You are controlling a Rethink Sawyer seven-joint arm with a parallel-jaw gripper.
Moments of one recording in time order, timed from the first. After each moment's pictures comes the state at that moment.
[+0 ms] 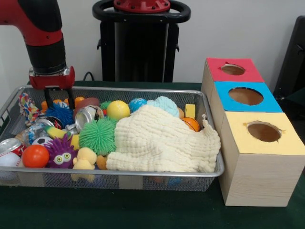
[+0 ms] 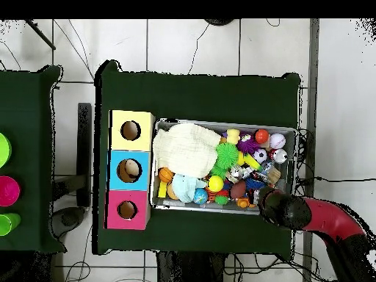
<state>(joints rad) -1.04 -0.54 0.42 1.79 -0.66 0.50 1.56</state>
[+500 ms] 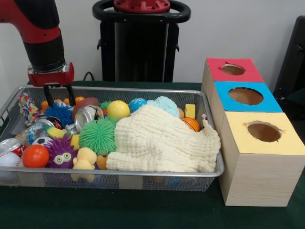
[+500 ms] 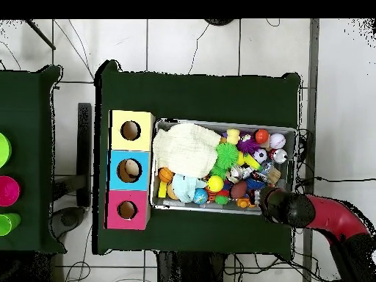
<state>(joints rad) -1.07 -0.56 0.48 1.79 -0.67 0.58 1.56</state>
